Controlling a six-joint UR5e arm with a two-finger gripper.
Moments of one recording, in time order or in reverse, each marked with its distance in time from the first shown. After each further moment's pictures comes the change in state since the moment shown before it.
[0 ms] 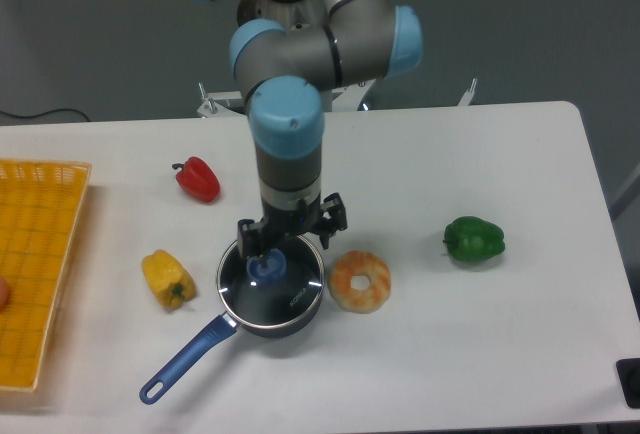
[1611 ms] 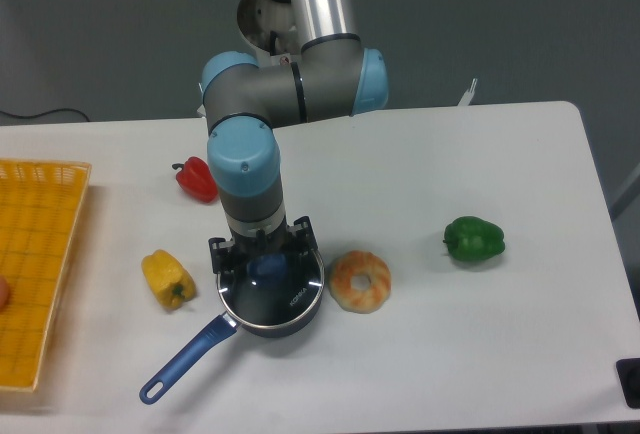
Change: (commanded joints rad) arm -0.051 -0.041 -0.002 0.003 0.041 0.002
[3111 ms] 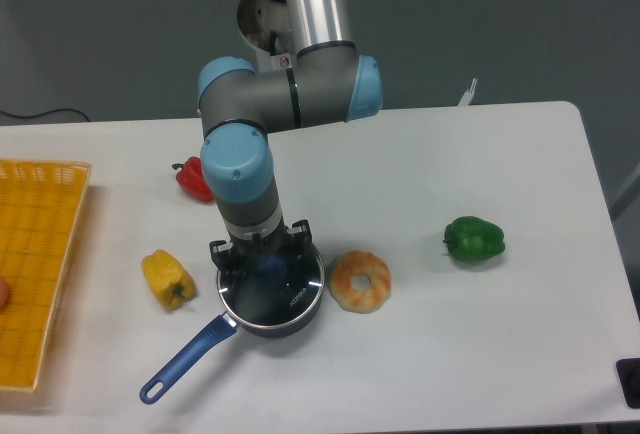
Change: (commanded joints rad) arm -0.006 -0.008 -0.002 -0.002 0.032 0.003
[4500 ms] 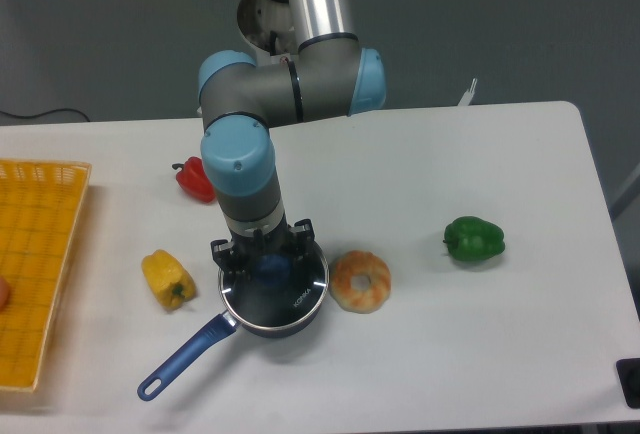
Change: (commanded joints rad) arm 0.005 0.014 0.023 -0.012 0.003 0.037
